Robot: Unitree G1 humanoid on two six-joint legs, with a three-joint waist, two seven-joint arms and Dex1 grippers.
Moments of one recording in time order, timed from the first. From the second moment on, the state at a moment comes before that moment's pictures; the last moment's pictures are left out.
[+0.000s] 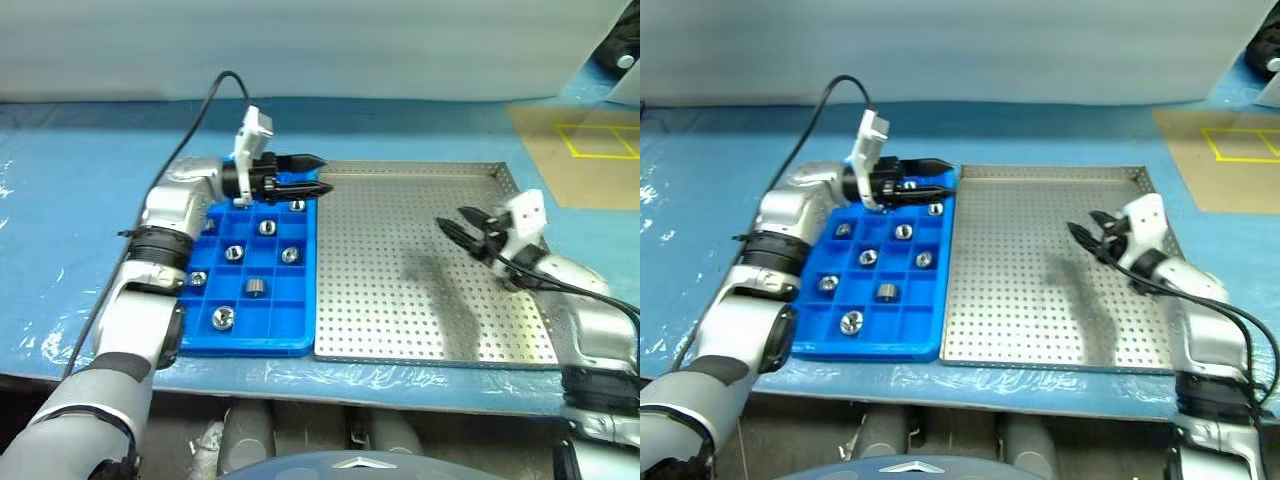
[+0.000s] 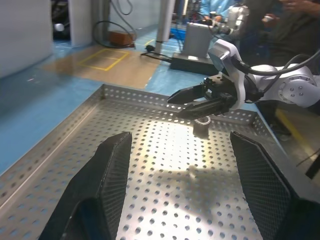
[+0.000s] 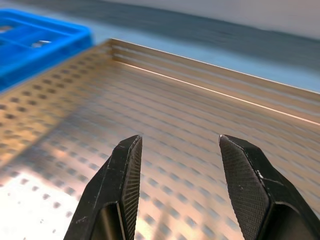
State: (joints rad) left arm -1.01 0.32 -0.08 0.67 -0.41 0.25 -1.38; right arm -0.15 -0.57 -0.37 -0.14 0.31 0.45 0.63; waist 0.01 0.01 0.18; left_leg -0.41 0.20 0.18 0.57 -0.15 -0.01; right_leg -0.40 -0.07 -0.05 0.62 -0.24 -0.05
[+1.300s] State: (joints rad) left arm -0.94 0.29 -0.07 0.69 -0.35 0.23 -1.43; right arm -0.10 -0.51 -0.32 0.19 0.21 0.22 0.48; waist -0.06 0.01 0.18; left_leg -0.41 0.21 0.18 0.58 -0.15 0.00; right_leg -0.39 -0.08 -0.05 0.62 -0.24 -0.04
